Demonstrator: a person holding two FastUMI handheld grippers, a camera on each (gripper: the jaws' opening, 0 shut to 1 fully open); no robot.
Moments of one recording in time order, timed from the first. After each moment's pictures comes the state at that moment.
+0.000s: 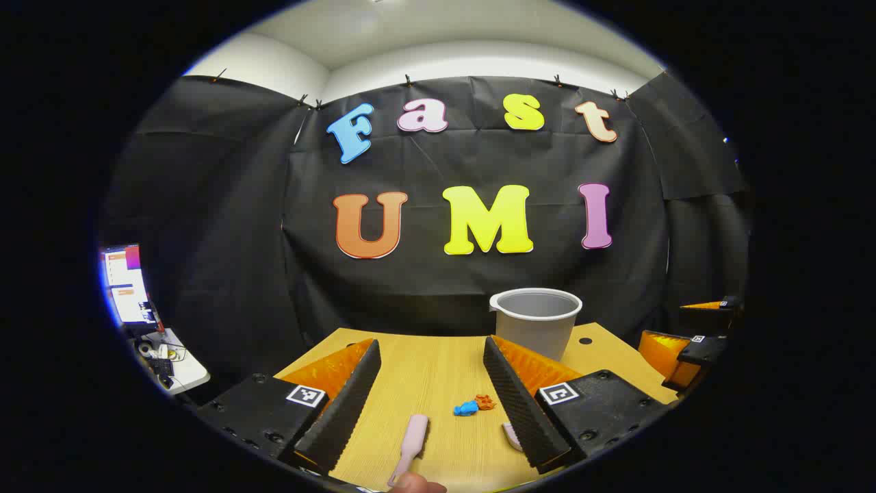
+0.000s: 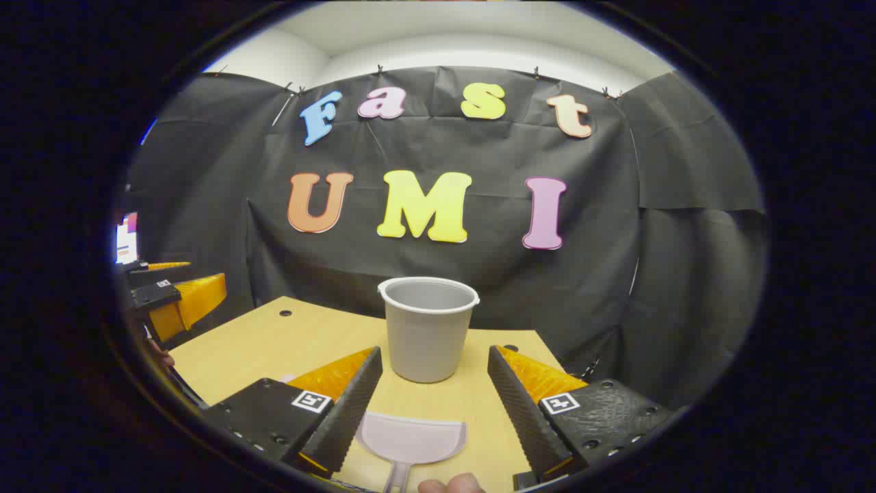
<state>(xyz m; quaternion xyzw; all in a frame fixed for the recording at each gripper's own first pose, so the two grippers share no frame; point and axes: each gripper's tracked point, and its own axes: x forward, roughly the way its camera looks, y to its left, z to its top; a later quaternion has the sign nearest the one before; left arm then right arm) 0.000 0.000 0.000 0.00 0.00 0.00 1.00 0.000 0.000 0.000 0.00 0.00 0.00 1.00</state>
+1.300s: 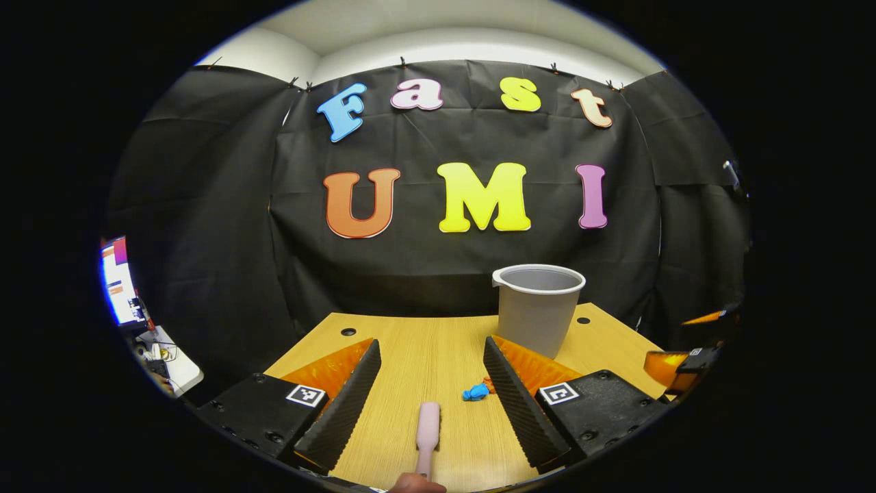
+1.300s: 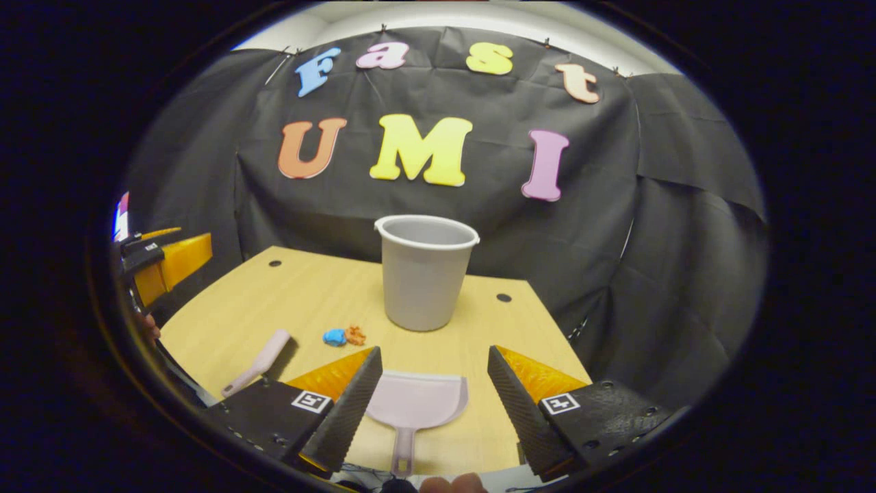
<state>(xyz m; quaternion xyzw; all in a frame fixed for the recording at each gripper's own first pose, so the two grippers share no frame) 0.011 0.028 -0.041 0.00 0.04 -0.03 1.00 -0.014 0.024 -0.083 -0.02 0.16 -0.03 0.99</state>
